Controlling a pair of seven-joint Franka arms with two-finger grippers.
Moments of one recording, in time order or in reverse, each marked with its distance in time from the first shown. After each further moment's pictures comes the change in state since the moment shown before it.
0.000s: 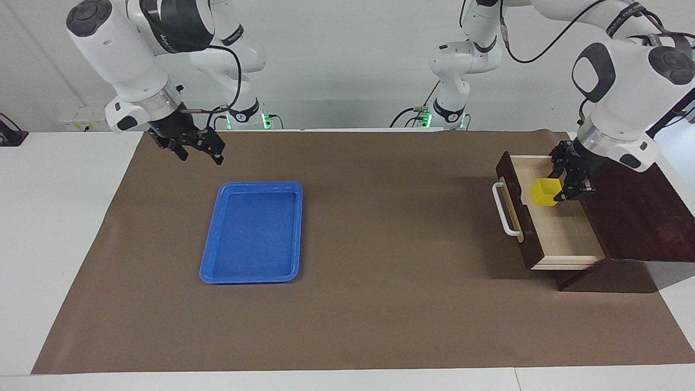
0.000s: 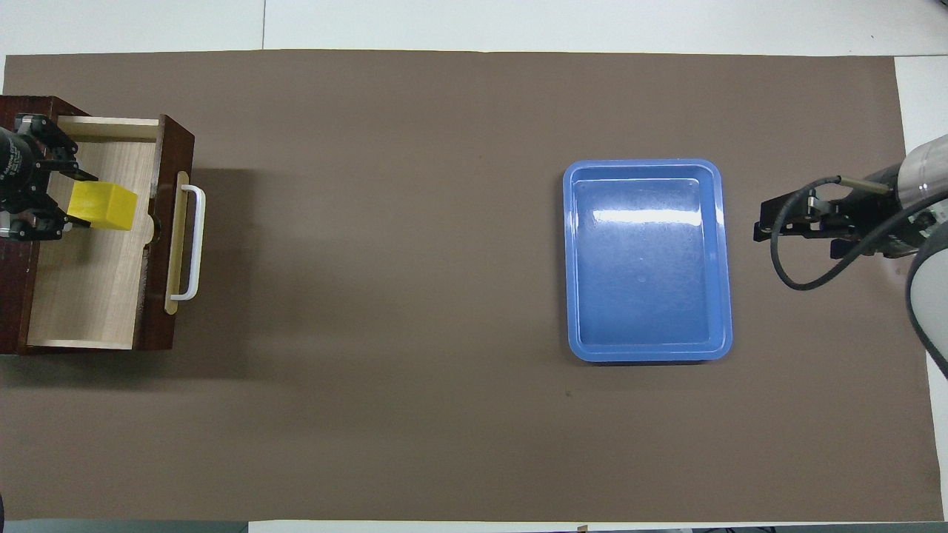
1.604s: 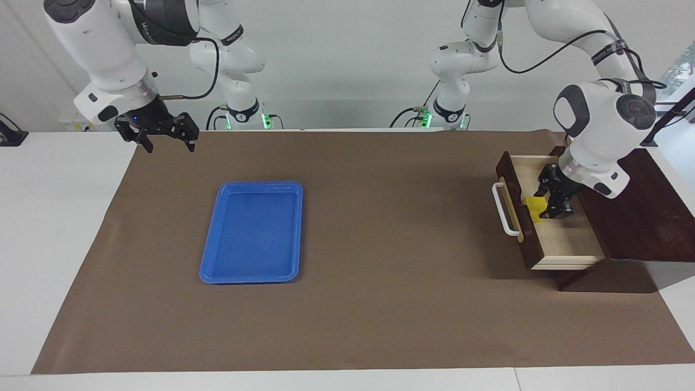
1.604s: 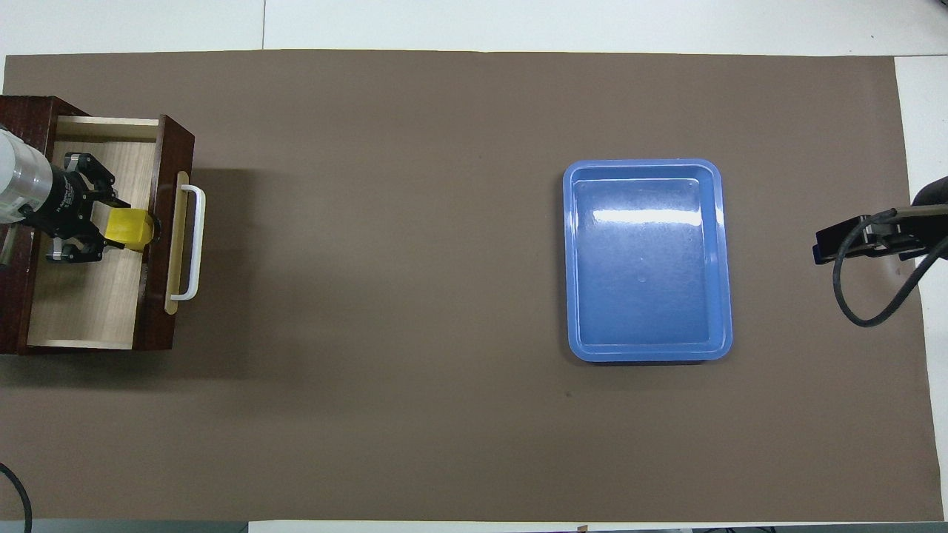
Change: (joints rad) left arm 0.034 -0.023 -0.014 -0.231 0.000 0.181 0.056; right arm -0.054 -0.003 0.013 0.040 -0.086 -0.099 -0.186
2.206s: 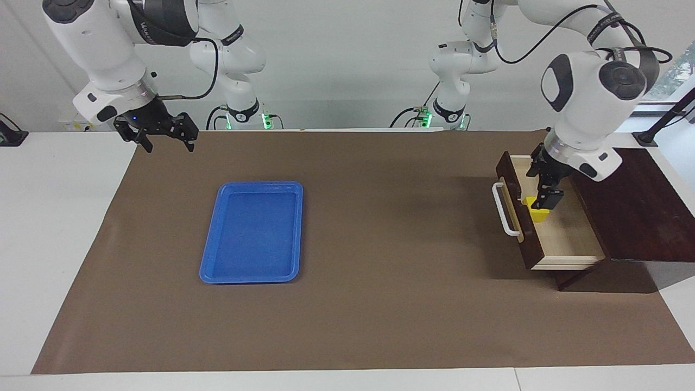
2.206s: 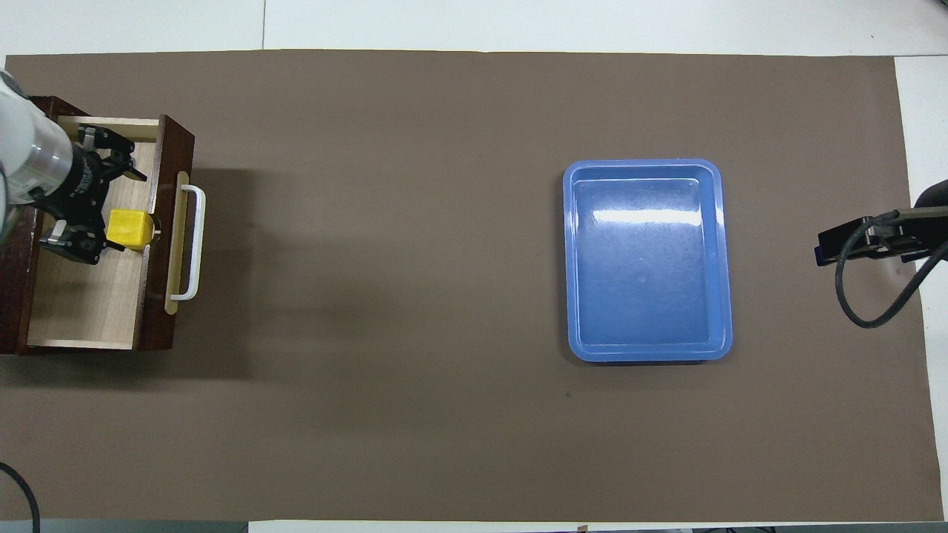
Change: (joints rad) left arm -0.164 -0.020 -0.010 0.151 0.098 -0.181 -0.076; right arm -0.005 0.000 -0.001 0.001 0.000 0.000 0.001
